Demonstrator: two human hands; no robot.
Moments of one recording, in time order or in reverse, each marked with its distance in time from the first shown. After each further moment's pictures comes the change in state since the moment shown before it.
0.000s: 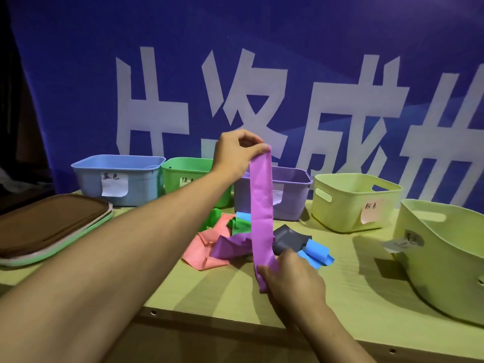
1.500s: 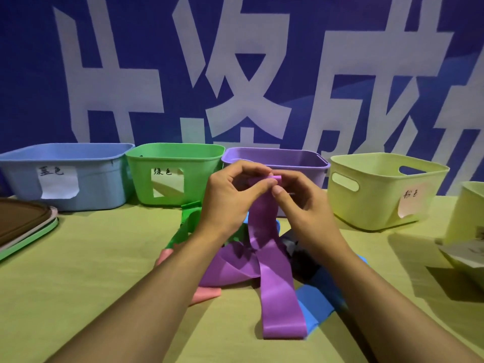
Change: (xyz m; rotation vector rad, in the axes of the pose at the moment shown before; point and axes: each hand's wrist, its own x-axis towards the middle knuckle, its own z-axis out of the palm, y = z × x) left_hand -0.050 -0.105 0.047 -0.338 -0.059 0.129; right_hand 0.156 0.003 0.016 0.923 0.198 -0.617
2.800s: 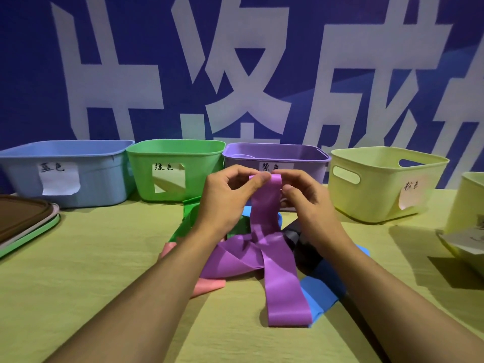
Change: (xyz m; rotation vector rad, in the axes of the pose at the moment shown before) left_hand -0.008 -0.009 -0.012 0.059 0.000 -0.186; right_hand -0.007 0.008 0.001 0.110 0.004 0.140
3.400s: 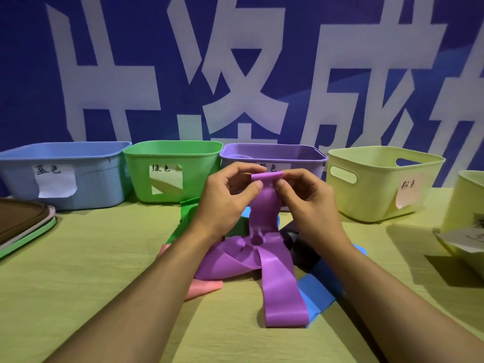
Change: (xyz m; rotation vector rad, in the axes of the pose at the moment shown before) left_hand -0.001 -0.003 -0.007 -0.001 -0.145 0.063; right_hand -0.001 -0.005 0.002 -0.024 0.120 -0.056
